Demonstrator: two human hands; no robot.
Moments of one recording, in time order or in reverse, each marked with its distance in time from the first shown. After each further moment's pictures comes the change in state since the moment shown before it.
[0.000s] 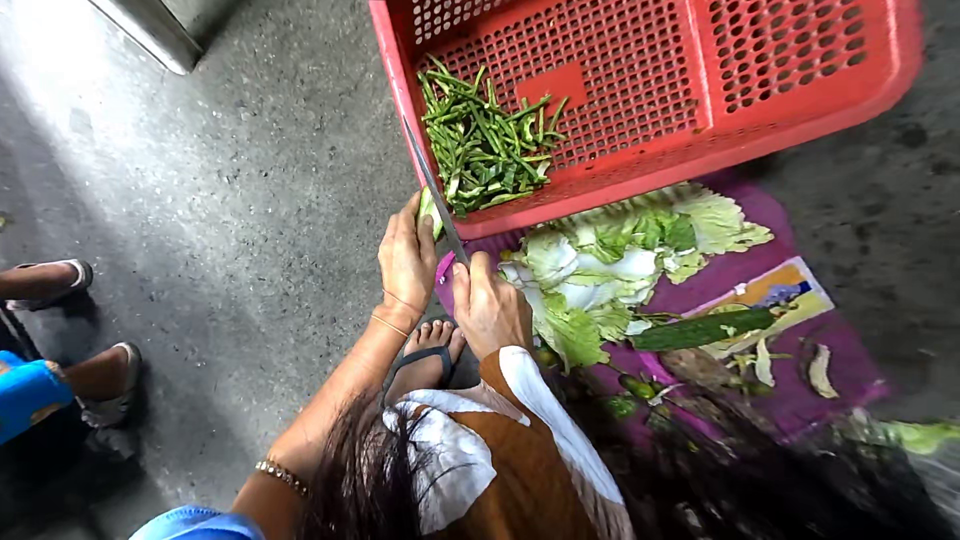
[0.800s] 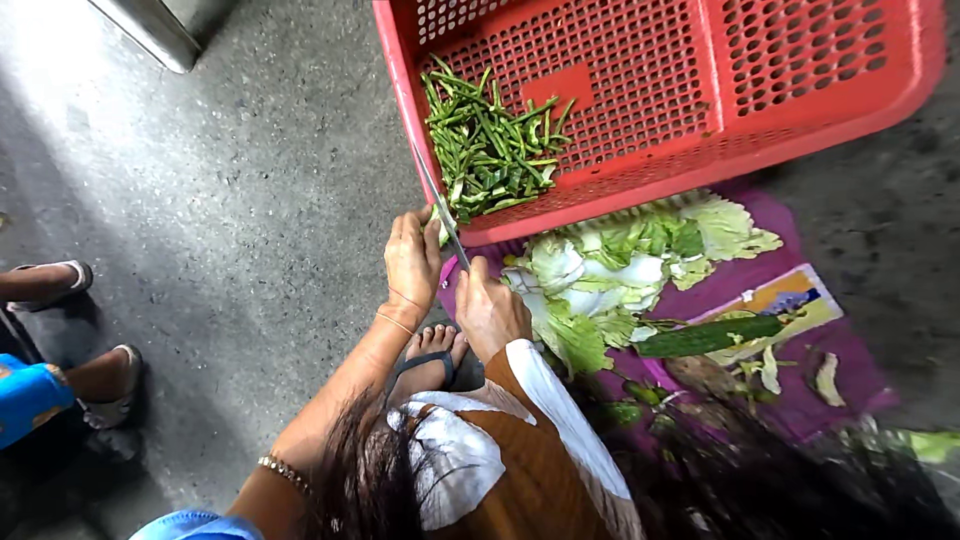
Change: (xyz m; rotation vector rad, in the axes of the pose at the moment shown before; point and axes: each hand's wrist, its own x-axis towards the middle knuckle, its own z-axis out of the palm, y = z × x) left_hand 0.011 -0.014 0.012 -0.005 0.045 0.098; right_hand 0.018 -0.008 -0.005 -0.114 -0.347 0.174
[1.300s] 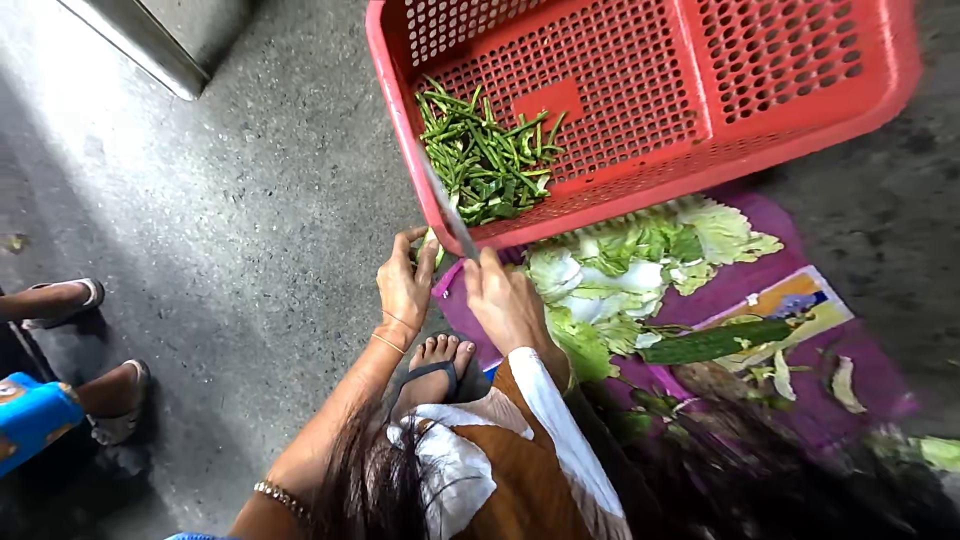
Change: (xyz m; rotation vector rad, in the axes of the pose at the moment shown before) left_hand -0.005 -0.009 -0.003 -0.088 -0.058 -0.218; right_hand 0.024 0.020 -0.007 0.159 0.132 -0.093
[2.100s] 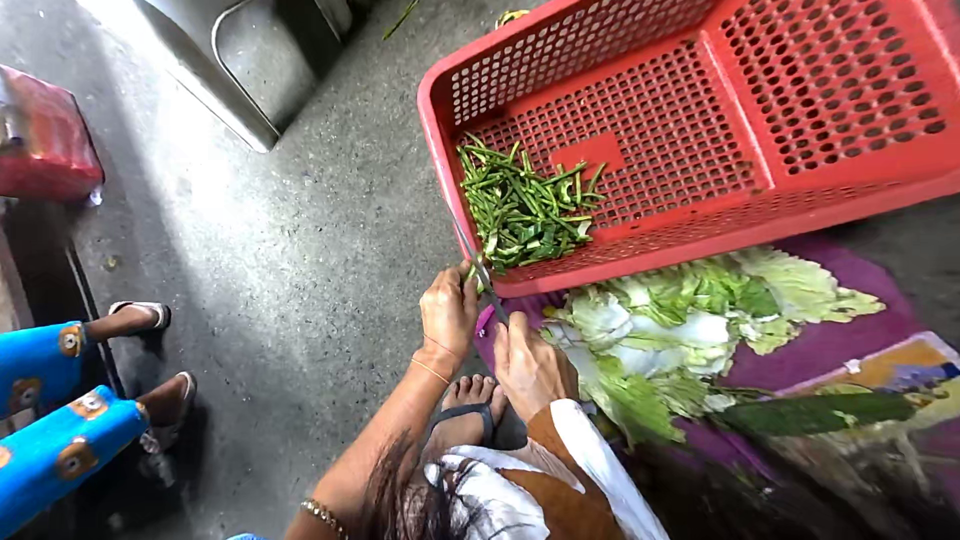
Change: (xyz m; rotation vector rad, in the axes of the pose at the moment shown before) left_hand 0.011 0.012 0.004 0.065 0.050 0.141; right_hand -0.035 -0.010 0.019 -0.086 0.164 -0.099
